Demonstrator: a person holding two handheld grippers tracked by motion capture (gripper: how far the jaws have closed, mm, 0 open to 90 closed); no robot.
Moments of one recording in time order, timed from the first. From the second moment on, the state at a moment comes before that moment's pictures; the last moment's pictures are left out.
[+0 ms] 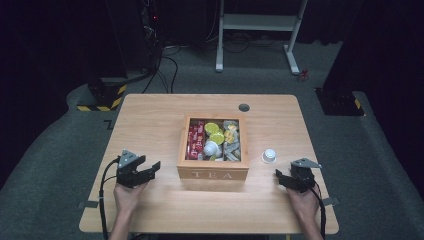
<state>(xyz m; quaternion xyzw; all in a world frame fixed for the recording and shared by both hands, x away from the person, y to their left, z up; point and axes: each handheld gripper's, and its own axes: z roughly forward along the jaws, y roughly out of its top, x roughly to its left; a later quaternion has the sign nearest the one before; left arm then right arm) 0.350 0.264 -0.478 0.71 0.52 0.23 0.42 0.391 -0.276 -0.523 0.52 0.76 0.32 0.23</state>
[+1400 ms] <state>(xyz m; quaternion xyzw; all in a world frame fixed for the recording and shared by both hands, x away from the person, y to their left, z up) 0.369 0.268 -0.522 0.72 0.56 0.25 0.33 0.391 -0.276 -0.523 0.52 0.76 0.32 0.23</state>
